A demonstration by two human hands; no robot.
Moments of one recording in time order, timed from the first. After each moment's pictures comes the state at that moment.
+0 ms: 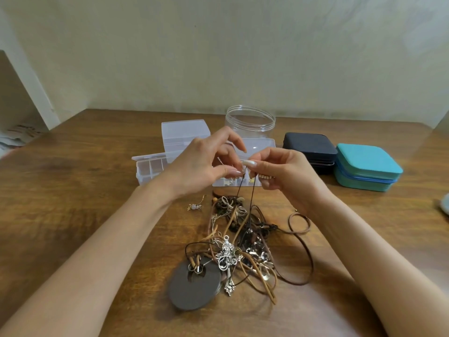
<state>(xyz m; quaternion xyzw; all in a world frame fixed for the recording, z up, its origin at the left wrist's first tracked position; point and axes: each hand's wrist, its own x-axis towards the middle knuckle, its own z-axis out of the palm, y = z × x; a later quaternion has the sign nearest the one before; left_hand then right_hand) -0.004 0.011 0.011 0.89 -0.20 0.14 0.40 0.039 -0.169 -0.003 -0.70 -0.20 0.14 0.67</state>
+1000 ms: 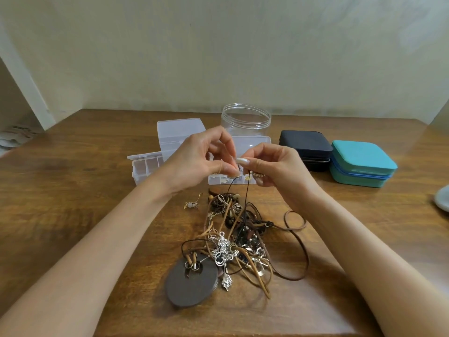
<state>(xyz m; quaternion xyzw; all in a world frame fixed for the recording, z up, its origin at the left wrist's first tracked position) -0.005 0.008 0.014 0.86 -0.14 0.11 0.48 0.037 -0.166 -0.005 -0.70 -0.23 0.11 0.67</state>
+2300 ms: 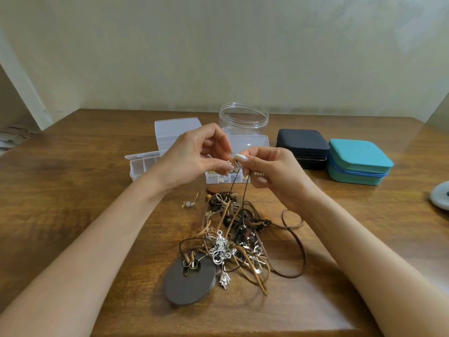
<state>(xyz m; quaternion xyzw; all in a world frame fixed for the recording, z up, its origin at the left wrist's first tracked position) -0.001 0.013 0.012 0.83 -0.16 0.11 0.53 0.042 -0.165 -0.011 -0.65 -0.23 0.16 0.71</state>
